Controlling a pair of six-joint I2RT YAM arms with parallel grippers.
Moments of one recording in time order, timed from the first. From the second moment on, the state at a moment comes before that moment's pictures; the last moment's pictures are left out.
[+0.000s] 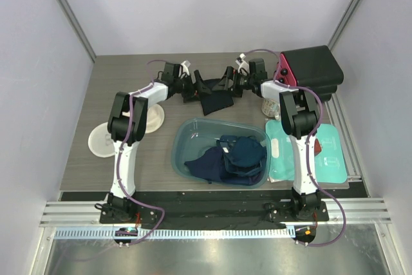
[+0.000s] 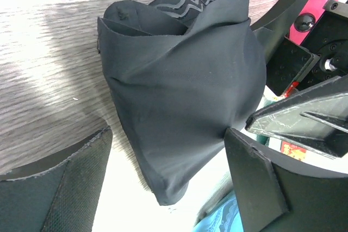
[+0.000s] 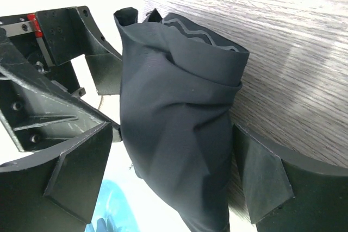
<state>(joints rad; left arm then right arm) -0.31 2.26 1.63 -0.09 0.58 -0.65 0.25 2.32 1.64 0.07 -0.78 0.55</state>
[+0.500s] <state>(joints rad) -0.25 2.22 1.55 0.07 0.67 -0.67 0.22 2.33 1.63 0.09 -0.79 0.63</state>
